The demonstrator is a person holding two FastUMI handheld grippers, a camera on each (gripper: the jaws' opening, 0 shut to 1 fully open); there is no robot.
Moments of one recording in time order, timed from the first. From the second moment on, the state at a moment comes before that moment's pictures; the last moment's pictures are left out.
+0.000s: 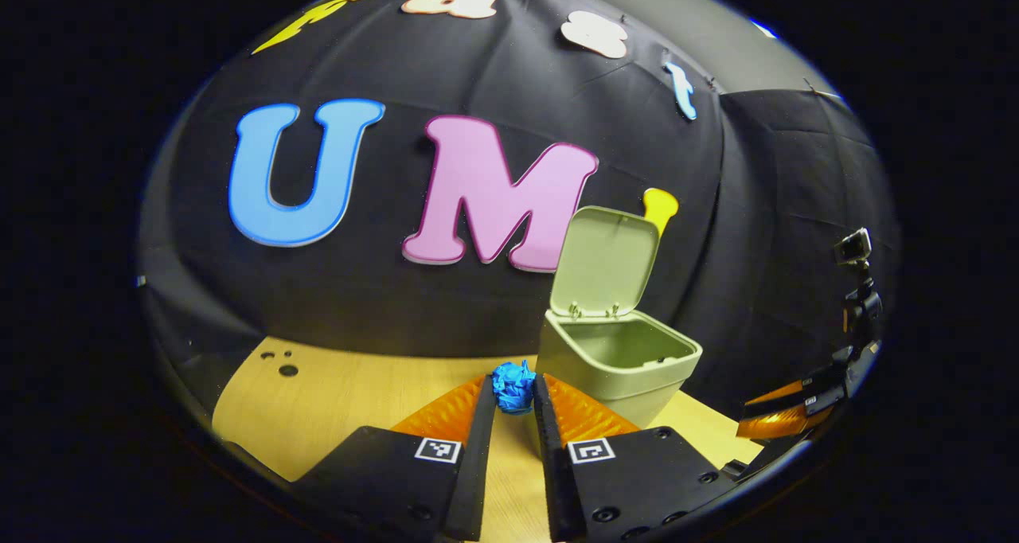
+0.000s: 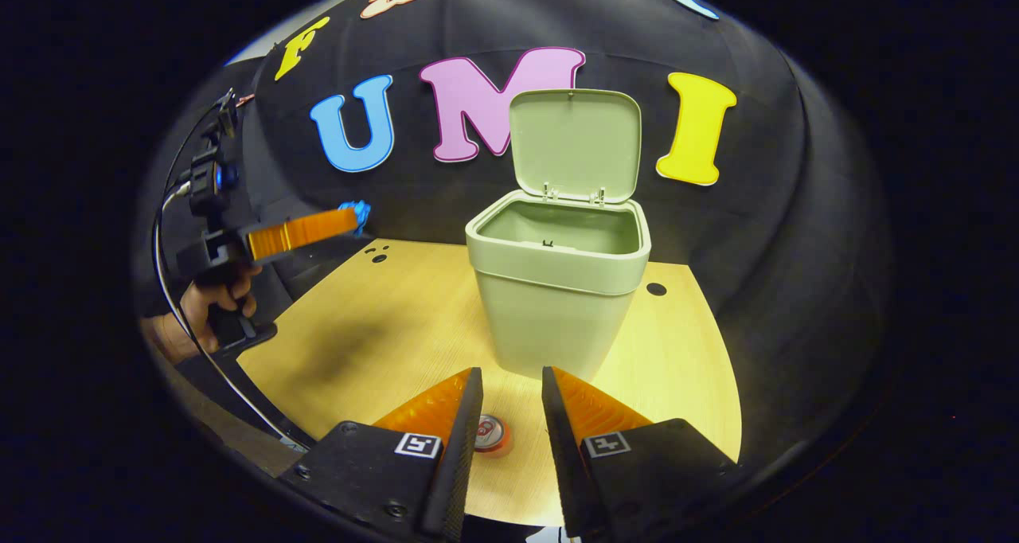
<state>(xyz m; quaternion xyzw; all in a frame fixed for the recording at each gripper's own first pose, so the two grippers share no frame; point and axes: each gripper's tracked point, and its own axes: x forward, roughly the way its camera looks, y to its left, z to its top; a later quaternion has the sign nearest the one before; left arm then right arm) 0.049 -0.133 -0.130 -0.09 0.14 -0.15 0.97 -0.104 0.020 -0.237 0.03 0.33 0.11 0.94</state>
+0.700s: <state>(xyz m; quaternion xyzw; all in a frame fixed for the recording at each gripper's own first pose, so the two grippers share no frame) 0.111 -0.257 -0.124 -0.06 0.12 -0.27 0.95 -0.161 0.022 -0.262 0.08 0.36 0.09 0.92</state>
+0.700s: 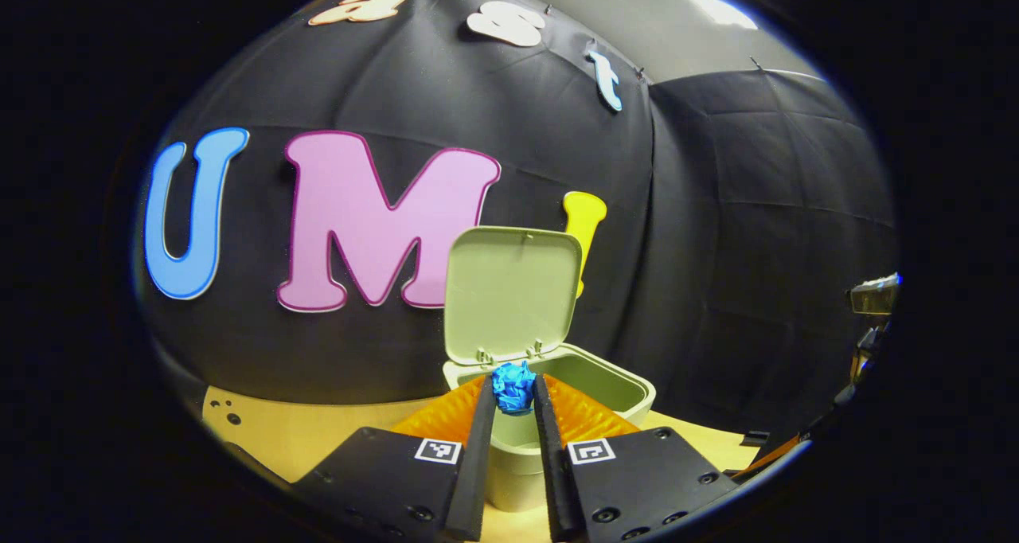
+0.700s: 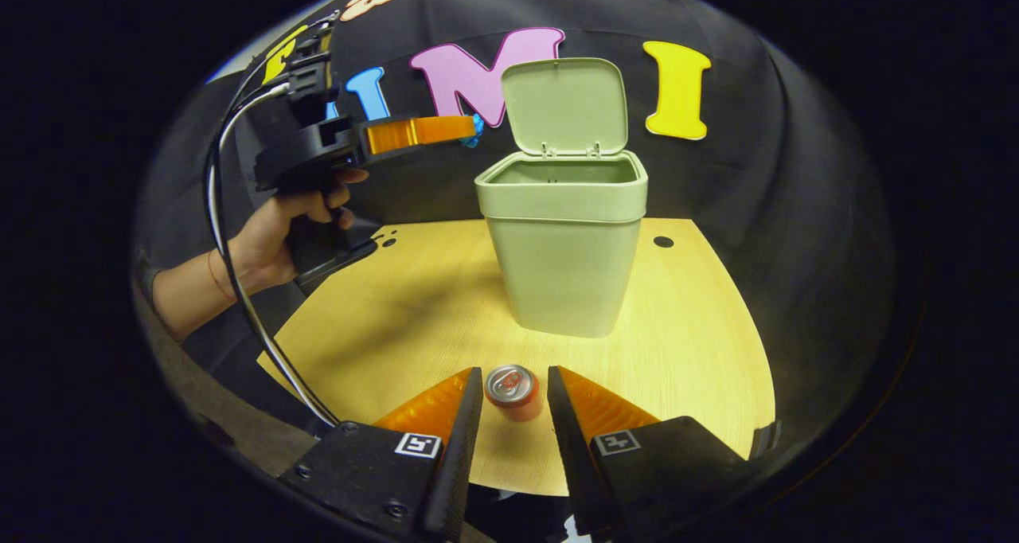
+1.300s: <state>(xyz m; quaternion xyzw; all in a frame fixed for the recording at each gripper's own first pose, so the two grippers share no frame) 0.119 -0.285 -0.173 -0.04 0.18 -0.27 0.94 -0.167 0.001 -0.263 0.11 0.36 0.07 0.92</state>
